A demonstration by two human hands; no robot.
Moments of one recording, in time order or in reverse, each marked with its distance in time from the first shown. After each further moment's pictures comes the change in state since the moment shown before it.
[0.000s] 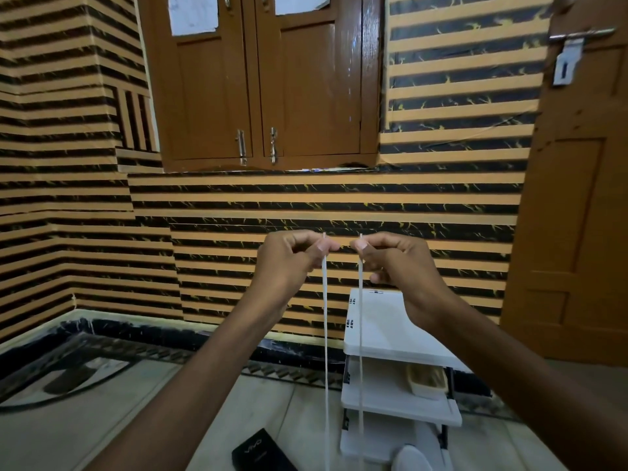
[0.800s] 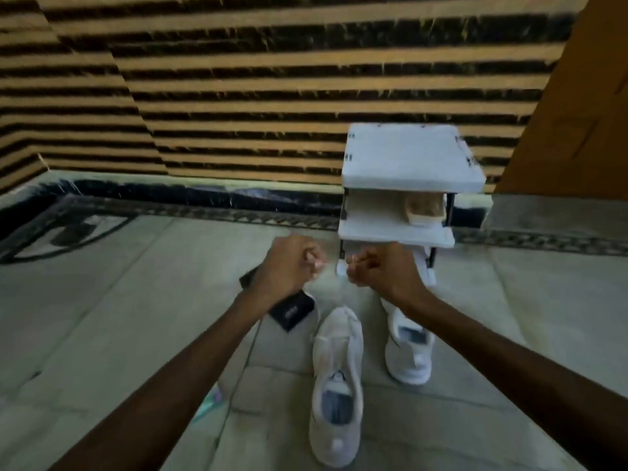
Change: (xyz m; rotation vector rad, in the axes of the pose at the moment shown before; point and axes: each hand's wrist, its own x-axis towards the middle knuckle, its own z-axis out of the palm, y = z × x) left_hand -0.133 -0.208 0.045 0.401 -0.427 -0.291; right_hand -0.131 0.222 0.007 -0.460 -0.193 0.278
